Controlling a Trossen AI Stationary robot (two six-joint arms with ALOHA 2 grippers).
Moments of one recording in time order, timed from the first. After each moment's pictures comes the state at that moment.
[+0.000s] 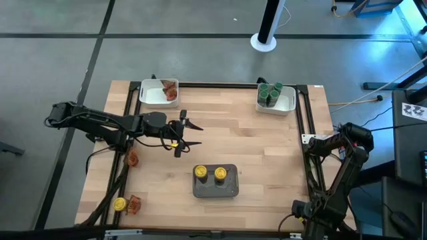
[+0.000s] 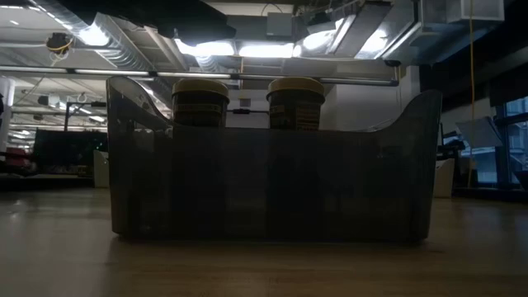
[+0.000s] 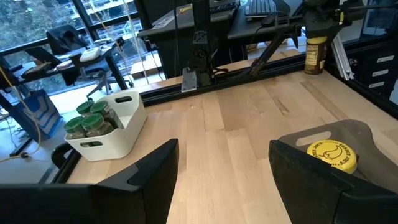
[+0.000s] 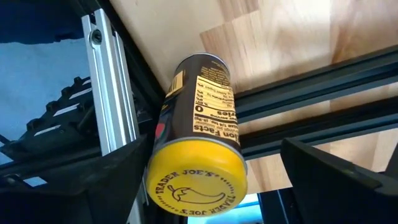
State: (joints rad) left arm -0.04 1.12 0.66 0.22 -0.05 0.24; right arm 1.18 1.69 1.24 -1.04 -0.41 1.56
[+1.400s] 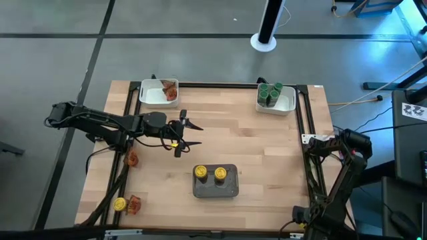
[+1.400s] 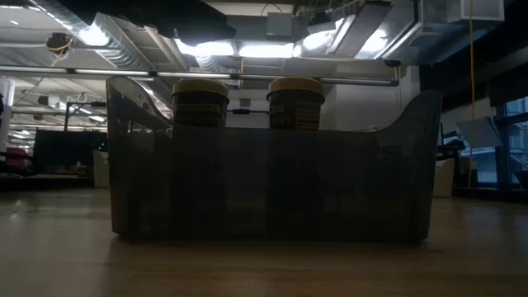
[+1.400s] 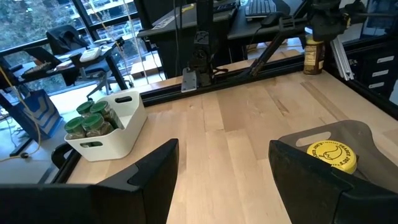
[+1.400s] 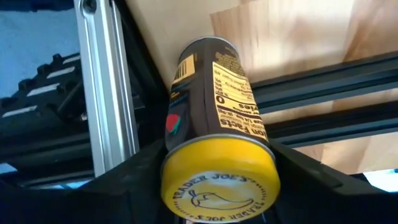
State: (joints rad) left arm -0.04 1.12 0.66 0.22 -0.05 0.24; right arm 1.19 1.77 1.30 -1.09 -0.43 1.45
